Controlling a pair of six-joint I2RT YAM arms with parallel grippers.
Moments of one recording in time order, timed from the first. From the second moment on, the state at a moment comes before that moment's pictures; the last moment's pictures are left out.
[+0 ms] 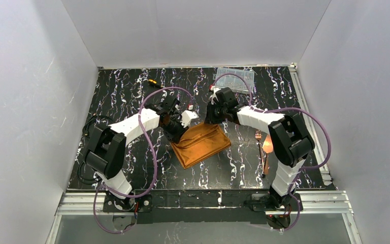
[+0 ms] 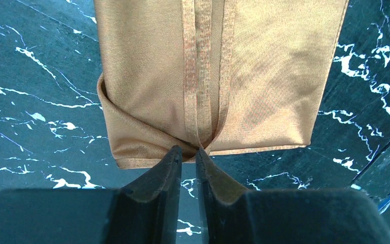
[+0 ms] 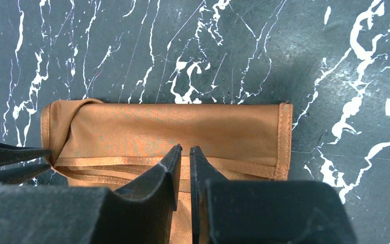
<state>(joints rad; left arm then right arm) -0.54 1.68 1.13 -0.72 0.34 0.49 0.59 1.82 1.16 -0.15 -0.25 0.36</state>
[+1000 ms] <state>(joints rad) -0.56 1.62 0.92 -0.57 0.24 0.62 0.58 1.81 1.16 -0.17 -0.28 0.34</state>
